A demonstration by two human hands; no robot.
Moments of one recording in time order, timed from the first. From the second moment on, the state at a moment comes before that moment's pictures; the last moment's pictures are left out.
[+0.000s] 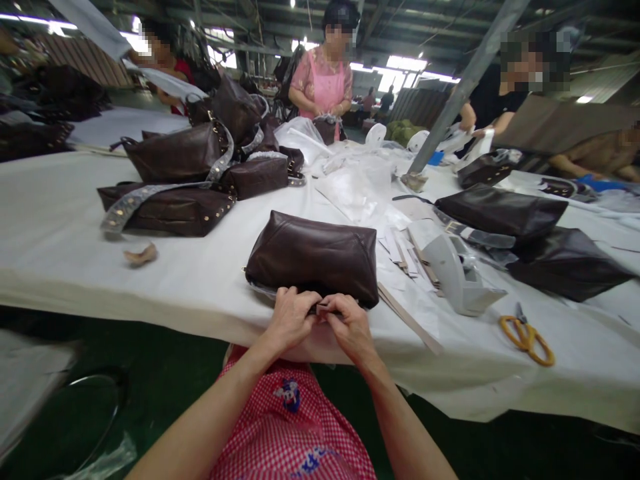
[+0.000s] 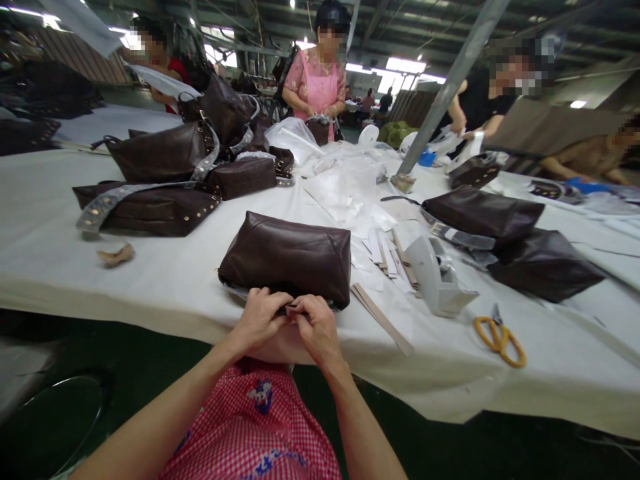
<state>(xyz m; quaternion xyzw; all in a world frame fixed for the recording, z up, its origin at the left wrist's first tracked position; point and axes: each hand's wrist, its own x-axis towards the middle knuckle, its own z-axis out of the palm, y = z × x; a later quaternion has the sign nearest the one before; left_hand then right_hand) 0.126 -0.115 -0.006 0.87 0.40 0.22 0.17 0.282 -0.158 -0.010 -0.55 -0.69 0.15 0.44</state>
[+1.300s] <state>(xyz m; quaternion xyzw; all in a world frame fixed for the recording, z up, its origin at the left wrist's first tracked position) 0.128 -0.122 -0.005 0.87 0.41 0.24 0.16 0.286 -0.157 -0.011 -0.54 -0.72 0.12 0.41</state>
